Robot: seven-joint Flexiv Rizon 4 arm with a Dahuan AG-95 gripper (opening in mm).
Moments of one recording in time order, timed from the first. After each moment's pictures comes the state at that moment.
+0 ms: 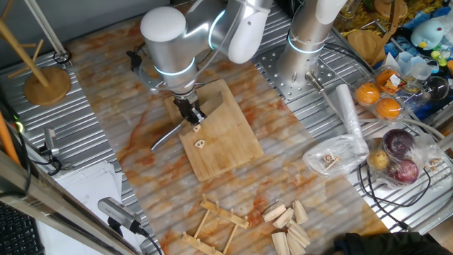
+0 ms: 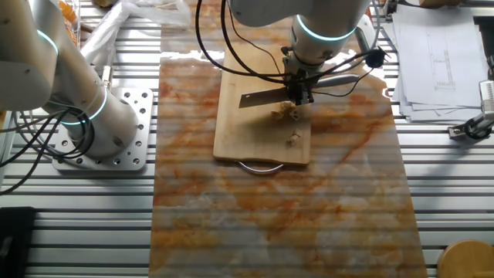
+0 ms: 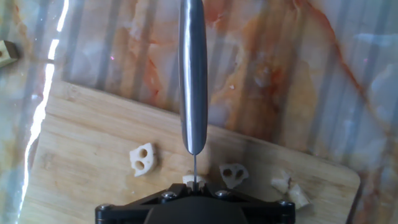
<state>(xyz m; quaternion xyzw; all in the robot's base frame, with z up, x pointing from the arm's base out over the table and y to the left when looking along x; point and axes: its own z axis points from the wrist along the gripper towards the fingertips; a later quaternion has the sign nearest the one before) 0.463 0.063 0.057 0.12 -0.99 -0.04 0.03</state>
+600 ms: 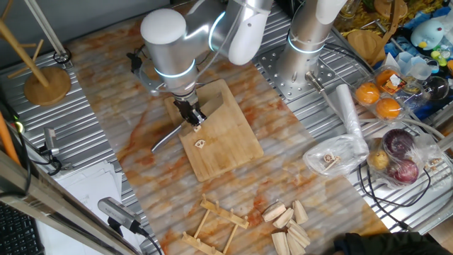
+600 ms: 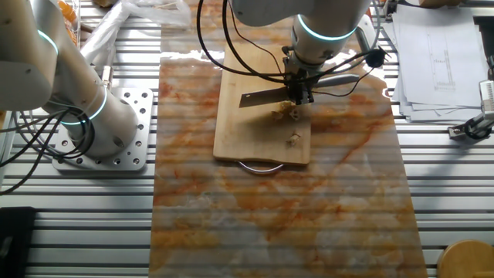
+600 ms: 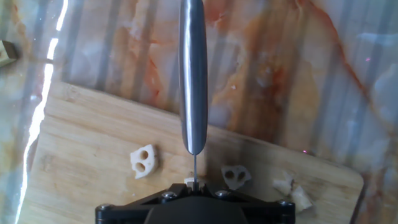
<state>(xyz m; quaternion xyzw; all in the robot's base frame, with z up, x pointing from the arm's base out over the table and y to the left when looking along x) 0.464 0.066 0.049 0.12 -0.99 -0.03 0.03</state>
